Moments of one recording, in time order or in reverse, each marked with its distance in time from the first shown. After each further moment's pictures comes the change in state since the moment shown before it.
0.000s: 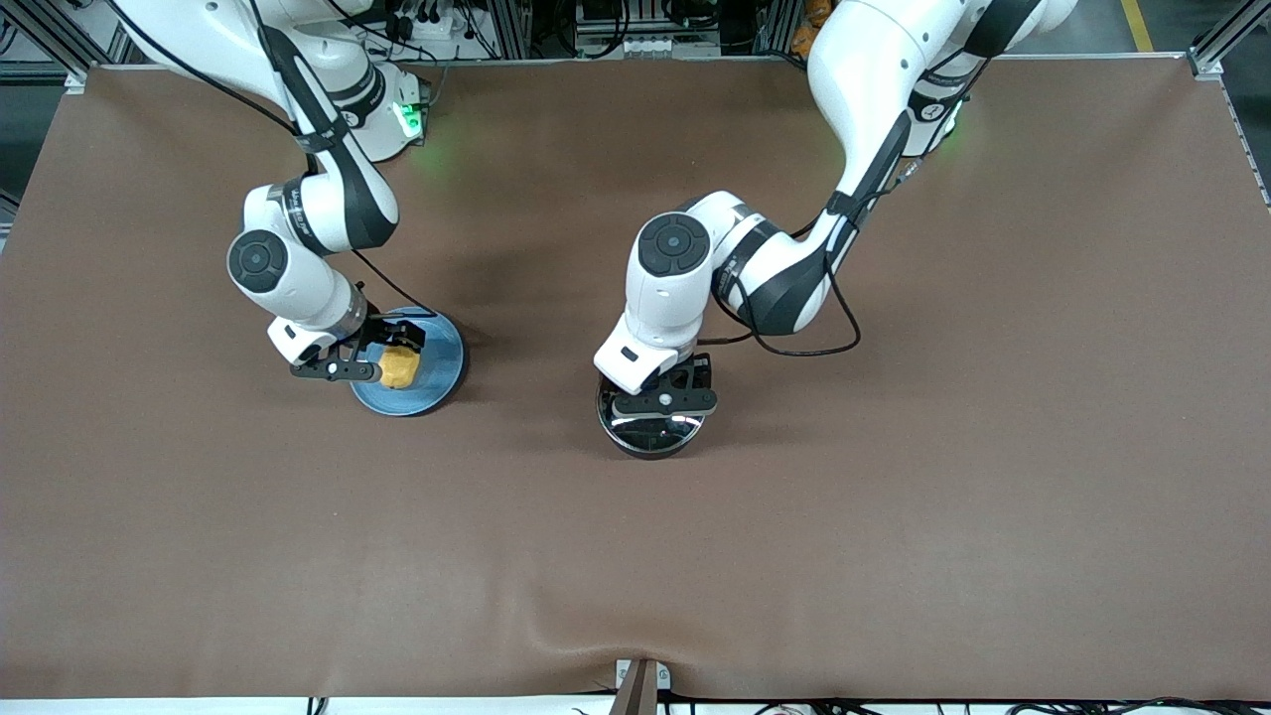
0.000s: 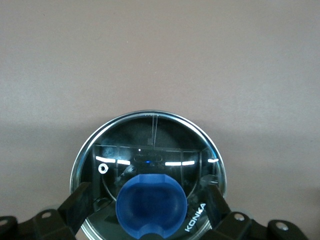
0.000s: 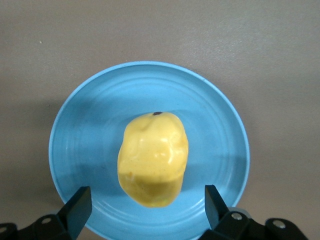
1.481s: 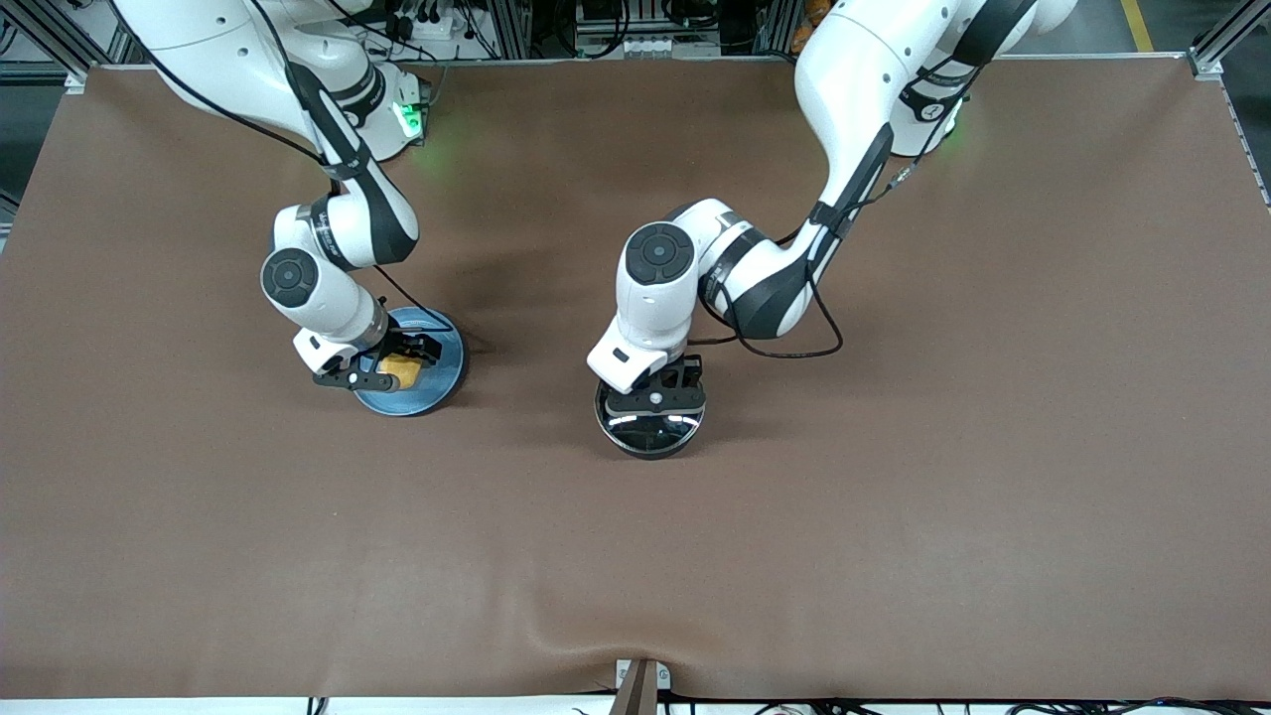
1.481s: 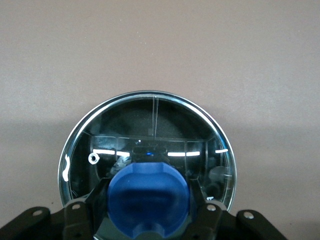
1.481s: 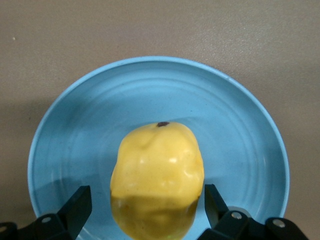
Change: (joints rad) left arm -0.018 0.027 -0.001 -0.001 0.000 -0.001 -0.005; right arm 0.031 0.104 -0.015 0.013 0.000 0.104 0.045
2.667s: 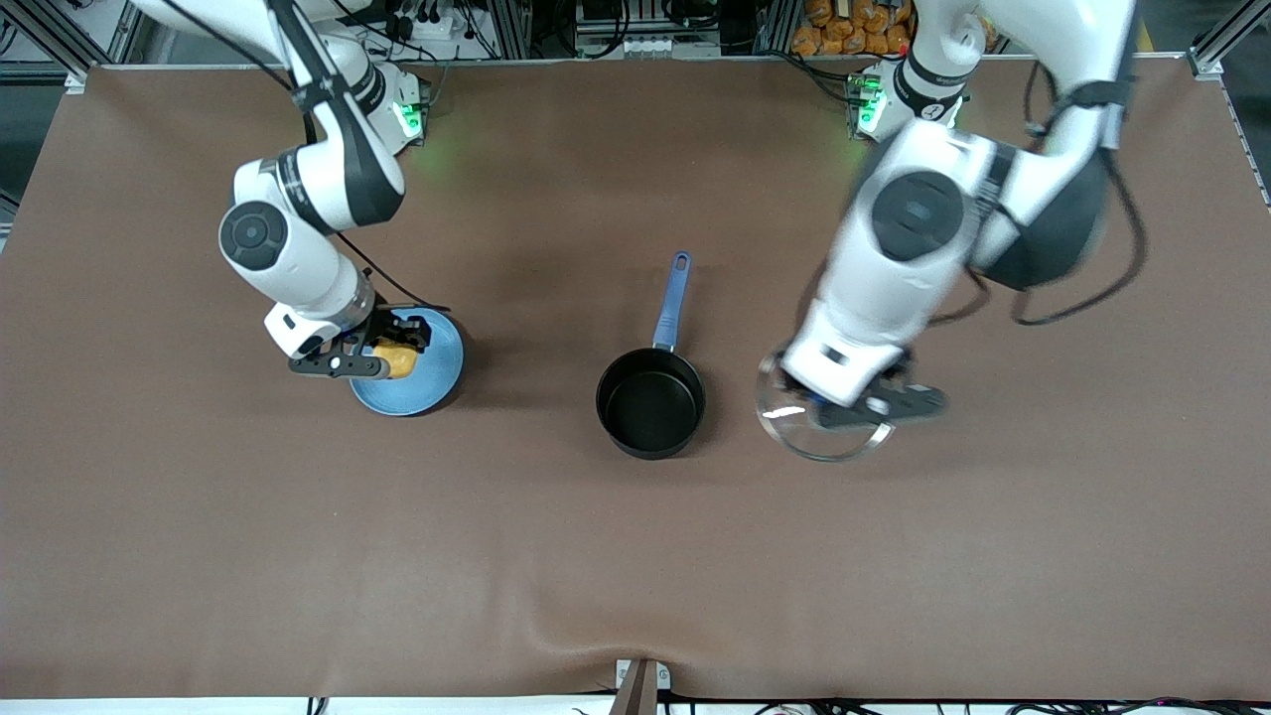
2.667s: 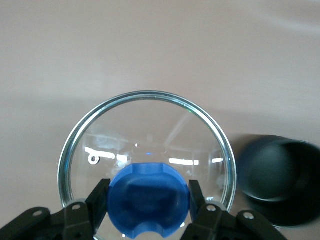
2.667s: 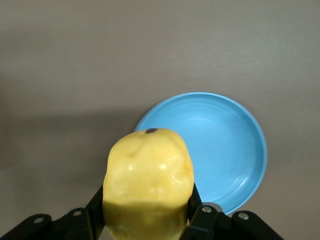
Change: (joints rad) left arm 0.340 -0.336 -0.001 -0.081 0.000 -0.388 0.297; right arm 0.079 -0.209 0.016 0.172 -0.002 -0.342 0.090
